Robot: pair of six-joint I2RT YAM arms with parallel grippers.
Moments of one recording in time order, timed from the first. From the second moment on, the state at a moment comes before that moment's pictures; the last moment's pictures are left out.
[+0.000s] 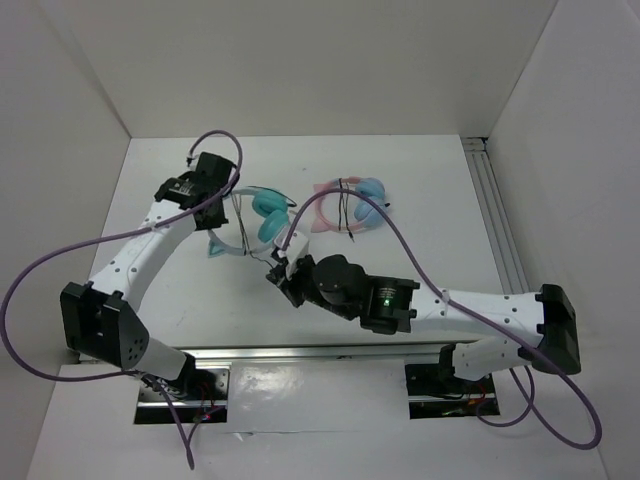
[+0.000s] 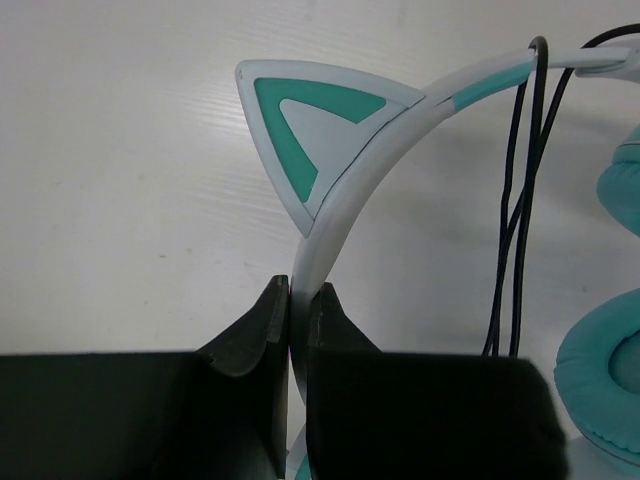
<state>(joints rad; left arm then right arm) -0.28 1.46 1.38 -0.97 -0.48 -0.46 1.32 1.27 1.02 0.02 0.31 0.09</state>
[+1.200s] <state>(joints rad) -0.82 1.16 1.19 -1.05 -0.27 -0.37 0.89 1.43 1.04 -0.13 0.37 -0.19</state>
